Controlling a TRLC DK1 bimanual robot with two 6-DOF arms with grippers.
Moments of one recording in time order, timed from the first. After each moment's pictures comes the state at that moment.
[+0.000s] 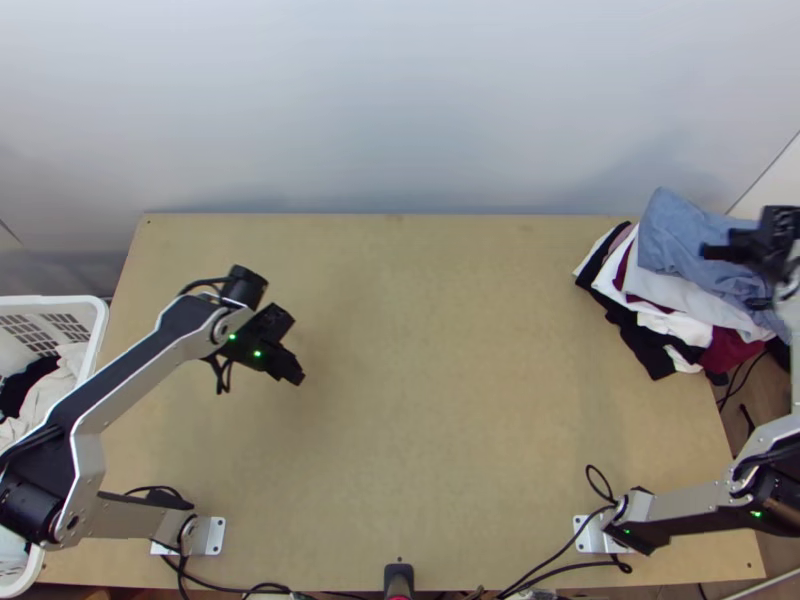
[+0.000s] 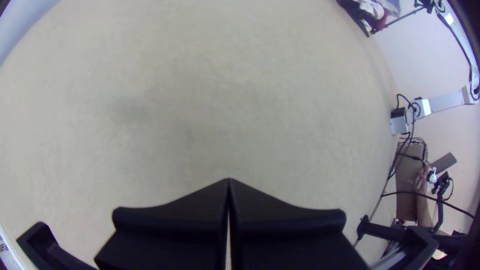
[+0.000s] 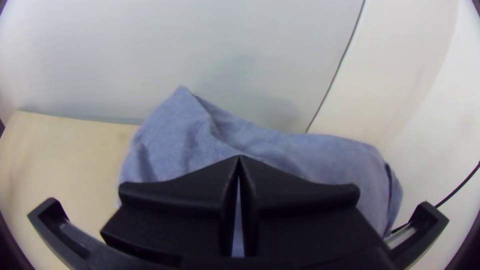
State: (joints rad) left arm -0.31 1.51 1.09 -0.87 0.36 0.24; right arm -0.50 1.56 1.41 -0.36 -0.28 -0.35
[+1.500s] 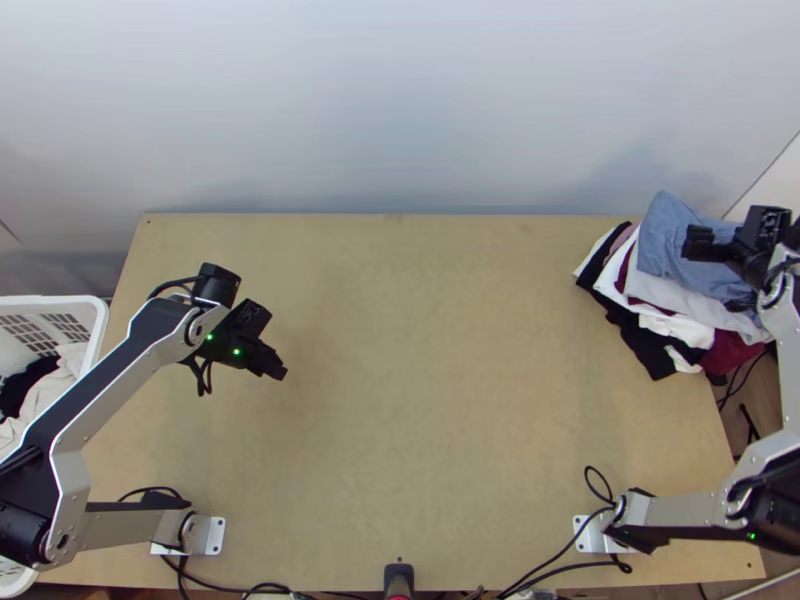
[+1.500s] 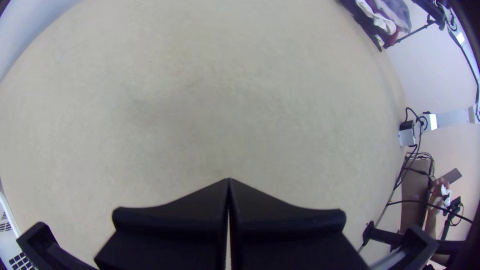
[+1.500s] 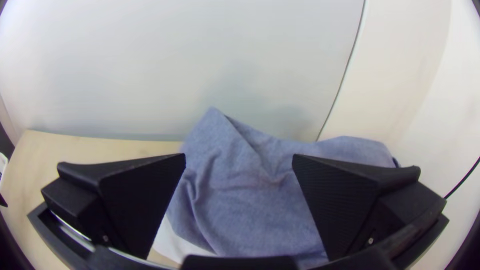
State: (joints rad) left arm -0.22 1.43 1.06 -0.89 0.32 0.25; right arm -0.43 1.48 1.34 -0.33 -0.28 -0.23
